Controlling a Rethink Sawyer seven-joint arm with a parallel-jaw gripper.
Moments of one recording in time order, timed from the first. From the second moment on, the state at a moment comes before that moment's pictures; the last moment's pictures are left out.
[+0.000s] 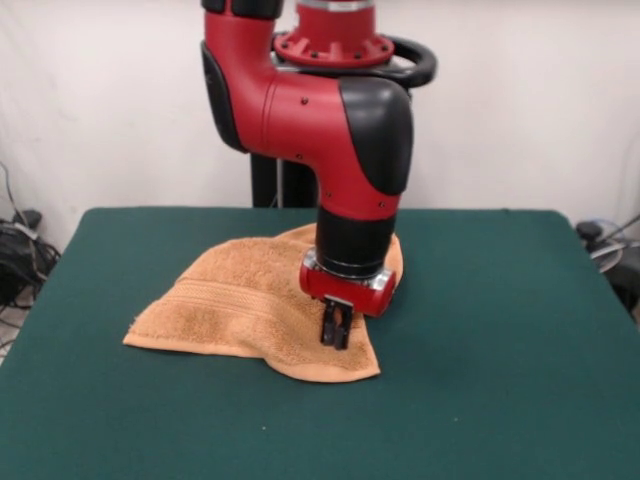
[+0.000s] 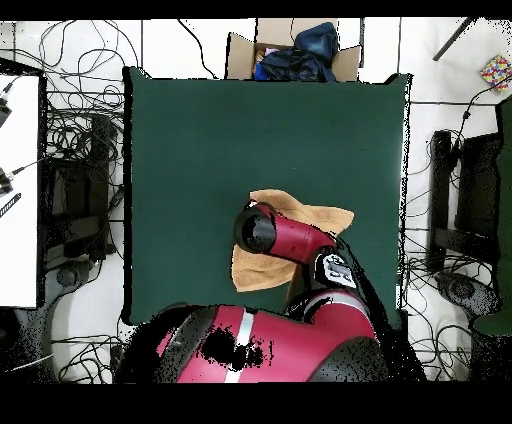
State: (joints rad) arm -0.22 -0.38 -0.07 1.74 0.03 0.10 1.88
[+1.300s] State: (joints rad) arm -0.12 -0.34 -0.16 1.65 0.05 0.21 1.88
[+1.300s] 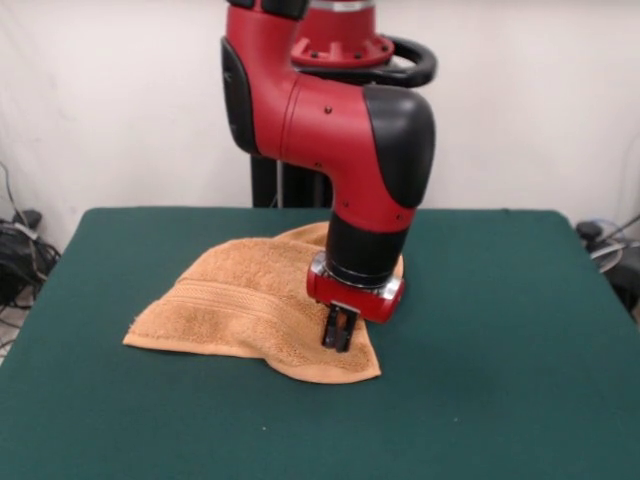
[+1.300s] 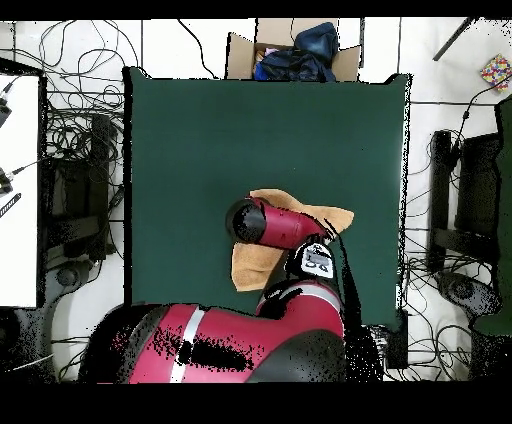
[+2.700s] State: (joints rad) arm -0.22 -0.35 -0.07 1.63 0.07 0.32 1.88
